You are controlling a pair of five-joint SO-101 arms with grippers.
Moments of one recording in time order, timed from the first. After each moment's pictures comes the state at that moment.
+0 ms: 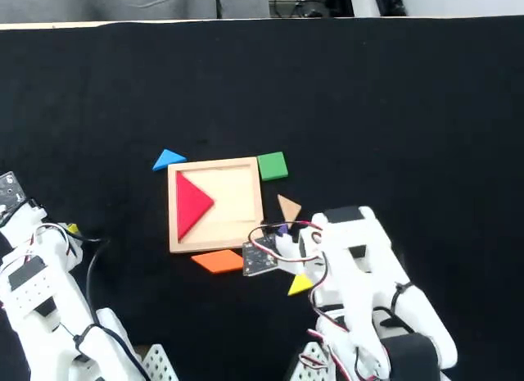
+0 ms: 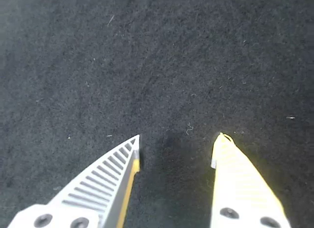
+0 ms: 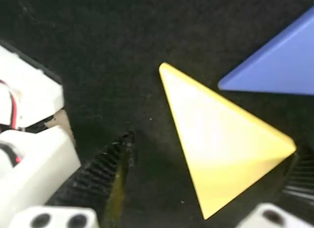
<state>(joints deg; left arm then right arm) -45.8 -46.6 77.5 34.6 -7.4 -9.4 -26.2 67.0 71.6 83.0</state>
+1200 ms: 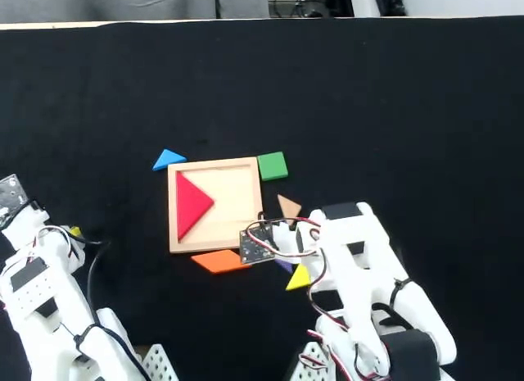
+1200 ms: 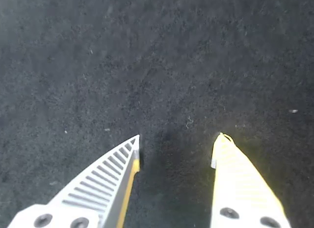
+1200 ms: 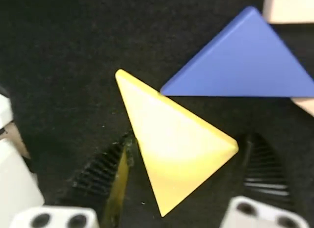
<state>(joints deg) -45.8 -46.7 78.5 34.5 -7.4 -9.8 -25.0 65.3 64.9 83.0</state>
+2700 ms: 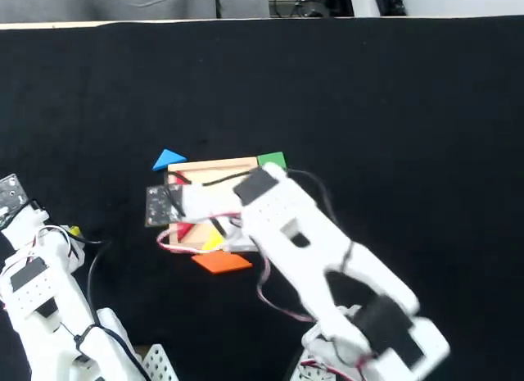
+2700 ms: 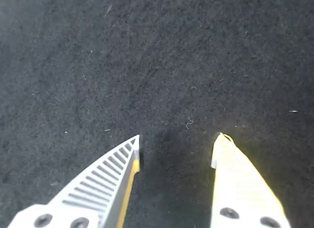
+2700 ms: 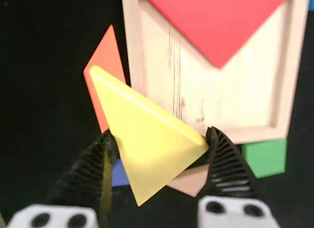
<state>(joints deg) -45.8 -46.7 78.5 34.5 -7.4 -38.6 -9.4 29.6 70.0 53.8</state>
